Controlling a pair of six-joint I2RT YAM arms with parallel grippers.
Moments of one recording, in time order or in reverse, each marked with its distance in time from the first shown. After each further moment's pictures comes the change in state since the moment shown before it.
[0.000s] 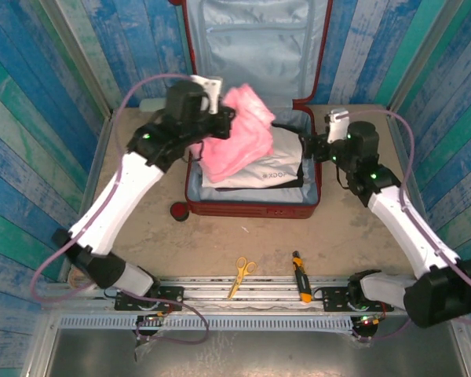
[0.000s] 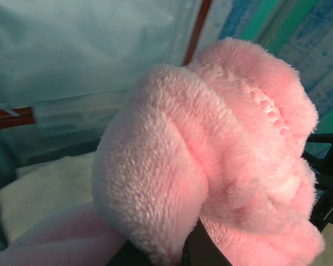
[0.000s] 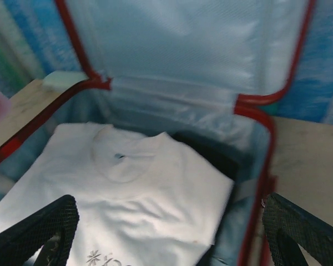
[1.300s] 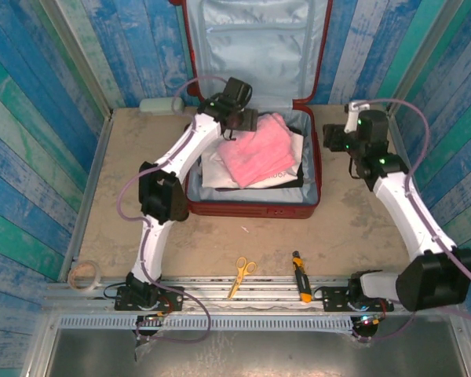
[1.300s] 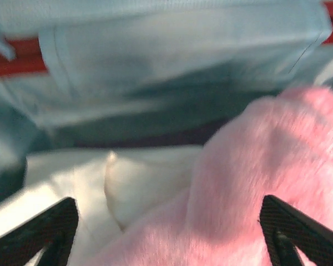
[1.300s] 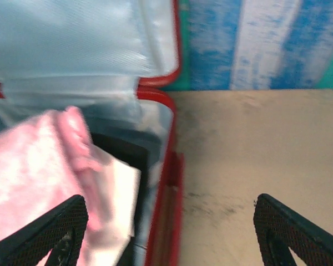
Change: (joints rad) left arm 0.109 0.697 0.403 -0.124 -0.158 0.027; right arm -0.116 0.149 0.158 -0.143 0.063 0.023
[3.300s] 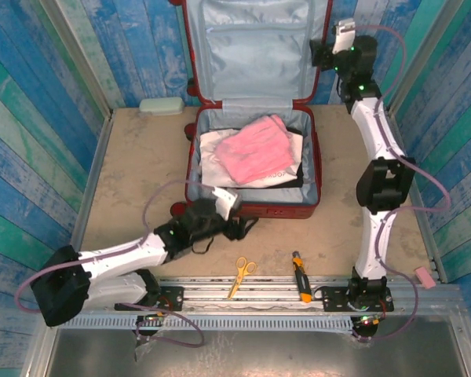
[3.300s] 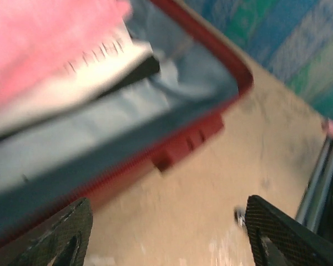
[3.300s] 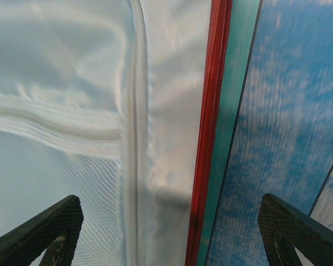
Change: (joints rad) left arm -0.416 -1.118 -1.751 1.073 0.200 -0.064; right arm -0.084 0.895 1.049 0.305 -0.217 -0.169
